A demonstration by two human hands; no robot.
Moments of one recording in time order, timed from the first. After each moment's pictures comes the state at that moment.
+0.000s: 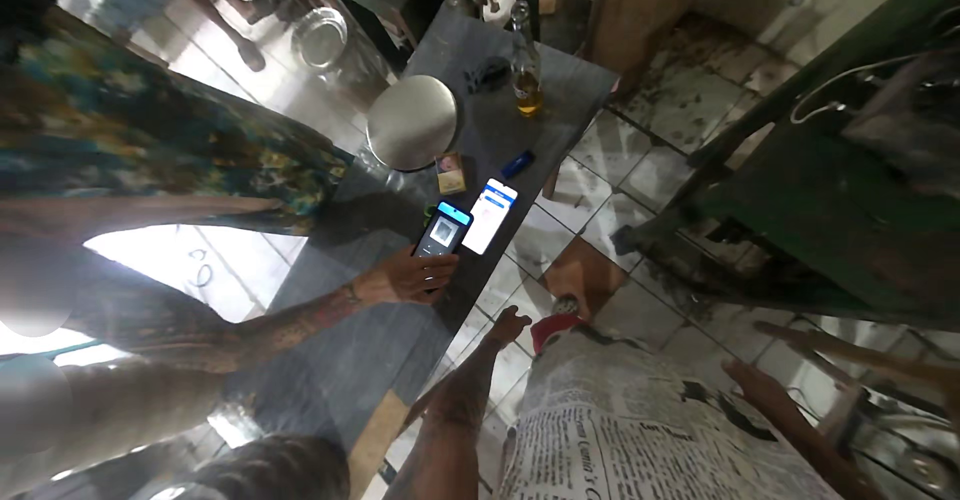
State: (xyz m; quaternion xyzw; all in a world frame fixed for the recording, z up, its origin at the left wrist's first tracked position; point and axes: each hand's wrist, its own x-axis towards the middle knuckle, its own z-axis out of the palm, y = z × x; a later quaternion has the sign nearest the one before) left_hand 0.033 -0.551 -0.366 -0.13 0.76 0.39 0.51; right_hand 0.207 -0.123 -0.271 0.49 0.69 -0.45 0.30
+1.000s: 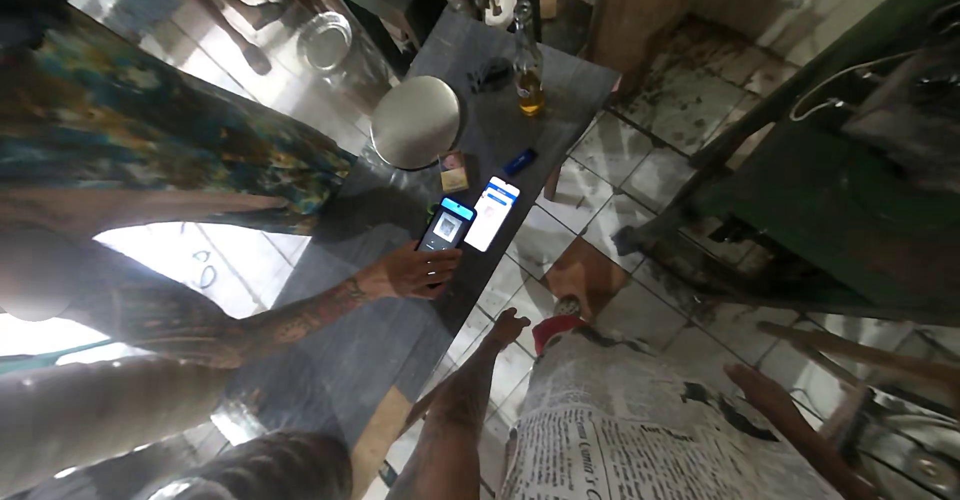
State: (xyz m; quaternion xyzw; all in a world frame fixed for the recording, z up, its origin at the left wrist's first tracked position) left_hand 0.043 -0.560 -0.369 -0.14 0.76 0.39 0.50; right_hand 0.221 -0.130 -0.269 0.48 0.69 -0.46 0.28
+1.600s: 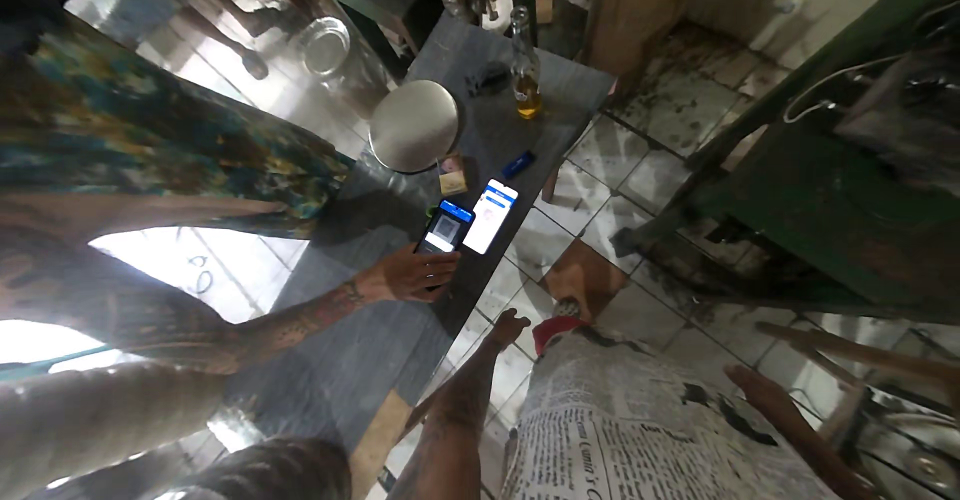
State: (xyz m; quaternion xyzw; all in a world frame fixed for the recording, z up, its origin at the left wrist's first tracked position) left_hand 0.039 -0.558 -0.369 -0.15 0.75 0.40 0.50; right_hand 0.191 -0.159 -0.207 0.49 0.68 -0.44 0.32
